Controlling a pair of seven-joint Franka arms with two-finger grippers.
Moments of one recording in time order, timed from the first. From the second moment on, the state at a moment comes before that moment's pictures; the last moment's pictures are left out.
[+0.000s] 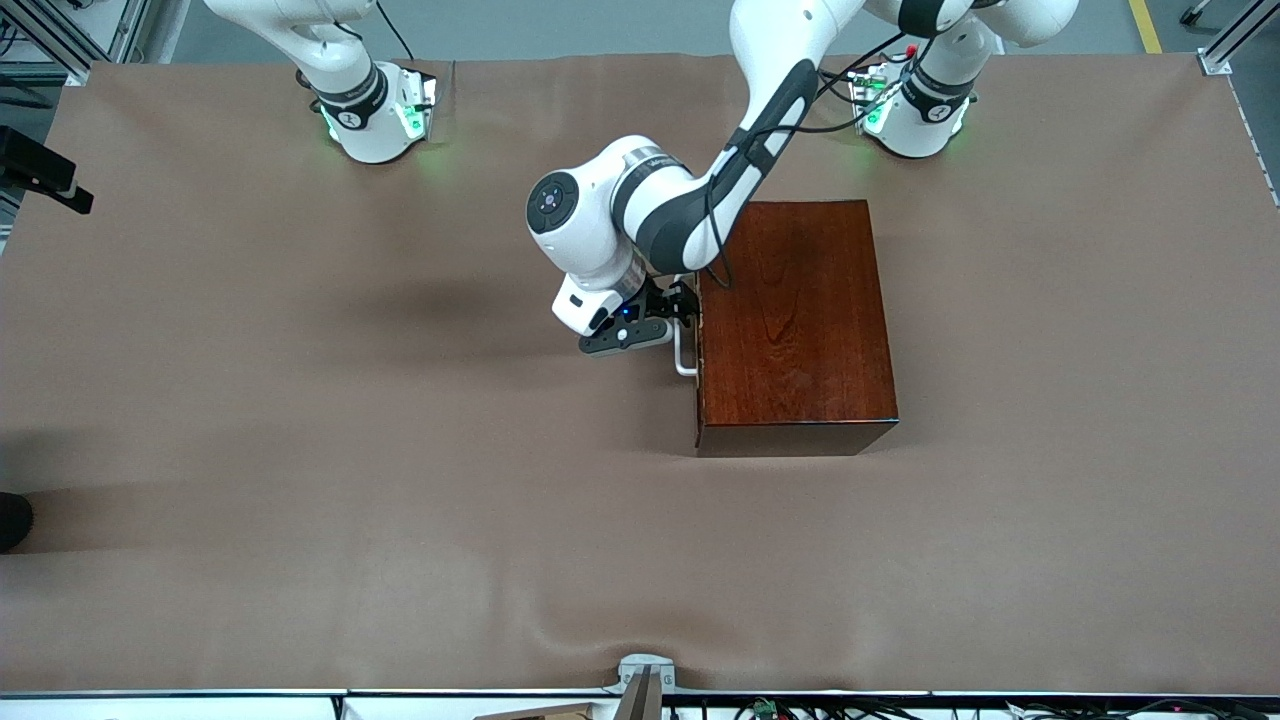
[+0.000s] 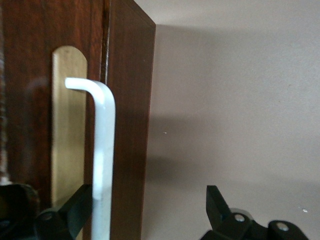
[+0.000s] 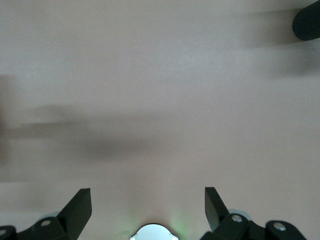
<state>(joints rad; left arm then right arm) -1.00 0.82 0.13 -1.19 0.13 1.77 -1.02 -0.01 -0.04 -0.10 -1.45 0.02 1.35 -0.08</state>
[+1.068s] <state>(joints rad) -1.01 0.82 0.08 -1.18 0.07 2.03 -1.15 0.00 -0.04 -0.10 -1.45 0.02 1.35 -0.08</state>
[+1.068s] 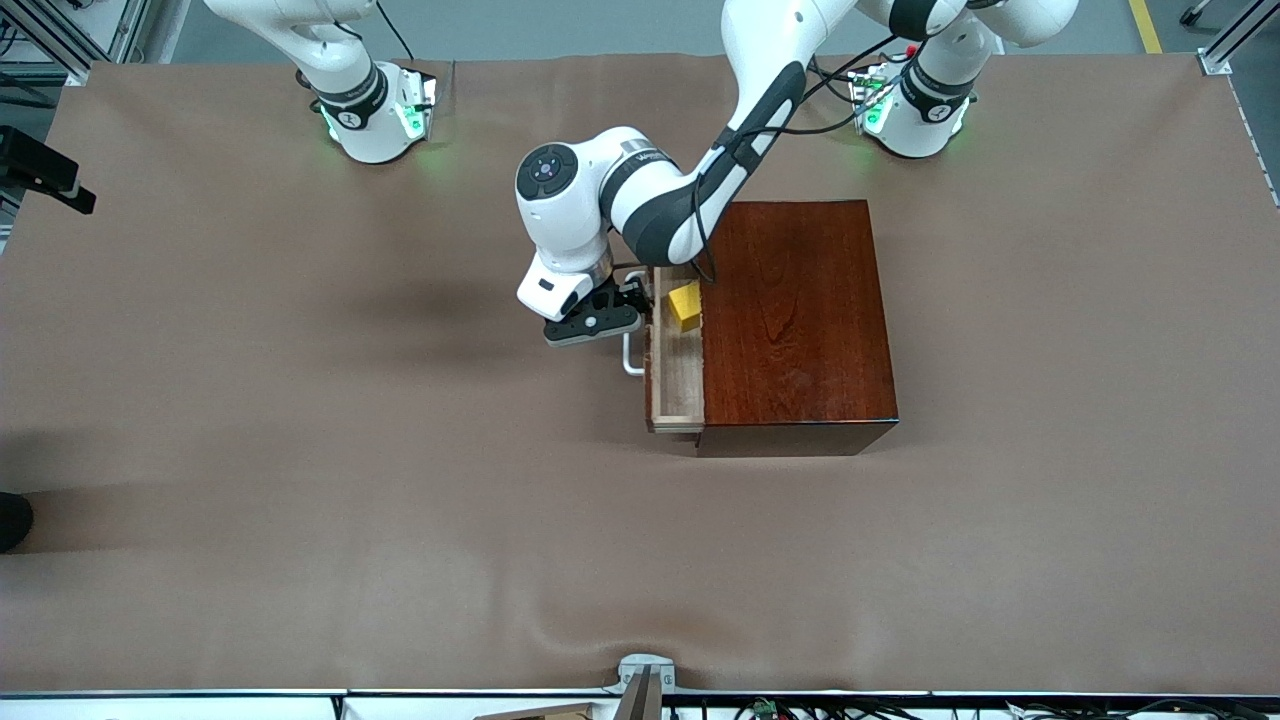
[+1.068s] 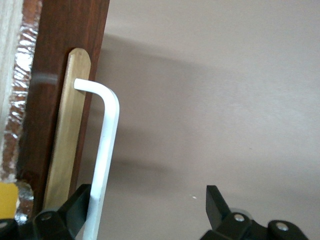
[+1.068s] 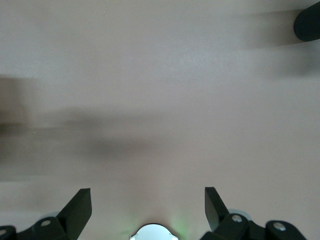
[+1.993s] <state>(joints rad) -1.00 0.83 0.08 -1.18 0.01 2.19 -1.20 0.00 -0.04 -0.10 -1.45 0.02 1.35 -0.08</state>
